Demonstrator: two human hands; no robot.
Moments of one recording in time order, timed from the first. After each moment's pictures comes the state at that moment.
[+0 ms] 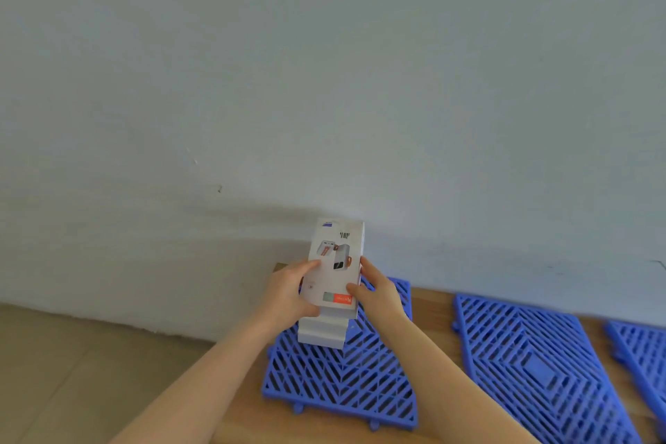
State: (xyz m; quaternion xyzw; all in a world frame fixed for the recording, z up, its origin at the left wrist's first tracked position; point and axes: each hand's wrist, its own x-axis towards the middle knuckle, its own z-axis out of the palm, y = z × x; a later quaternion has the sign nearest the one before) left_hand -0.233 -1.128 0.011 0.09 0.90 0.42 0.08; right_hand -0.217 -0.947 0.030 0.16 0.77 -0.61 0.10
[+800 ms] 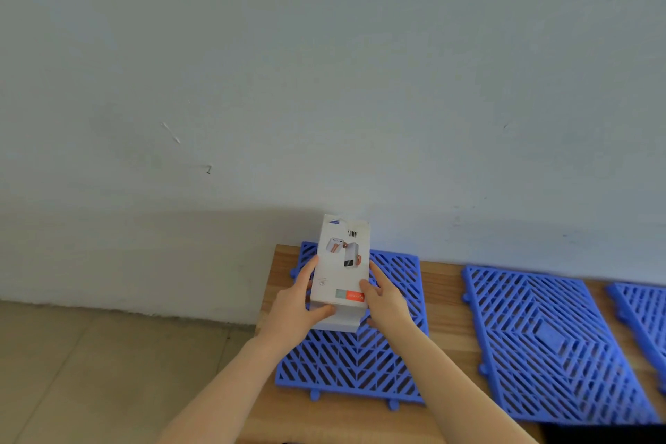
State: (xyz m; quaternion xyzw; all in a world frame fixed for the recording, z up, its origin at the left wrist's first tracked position) left_hand -0.234 -1.145 -0.064 0.07 0.85 0.49 0.16; right_hand -0.222 -0.969 -0.027 0.25 0.80 -0.53 0.14
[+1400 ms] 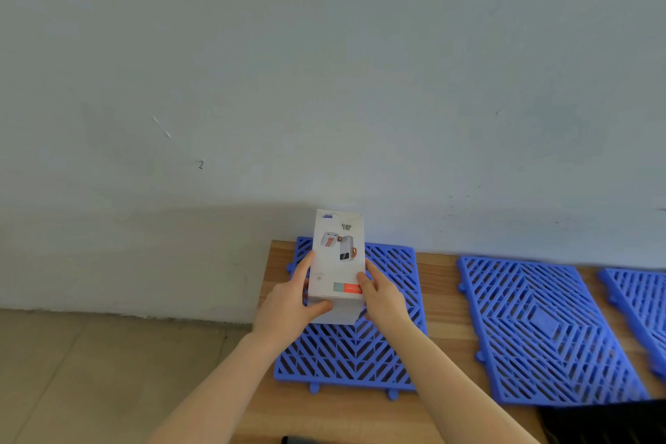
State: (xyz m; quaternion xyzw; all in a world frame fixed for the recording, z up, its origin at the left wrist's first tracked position) left_hand -0.232 -1.147 -0.068 0.09 0.89 0.43 0.13; right_hand -0.211 -0.972 -0.023 0.24 0.84 -0.48 0.13
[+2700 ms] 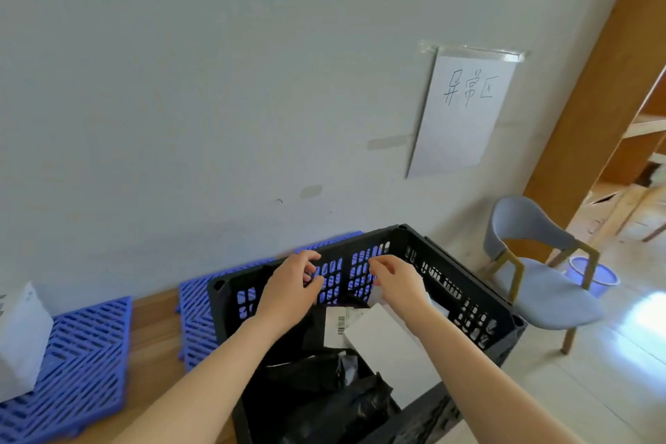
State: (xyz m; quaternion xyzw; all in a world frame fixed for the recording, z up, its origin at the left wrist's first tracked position) left_hand 0.091 -0.645 0.117 0.38 0.82 0.42 0.04; right_hand 0.223 -0.499 0.154 0.36 0.78 -0.47 -0.20
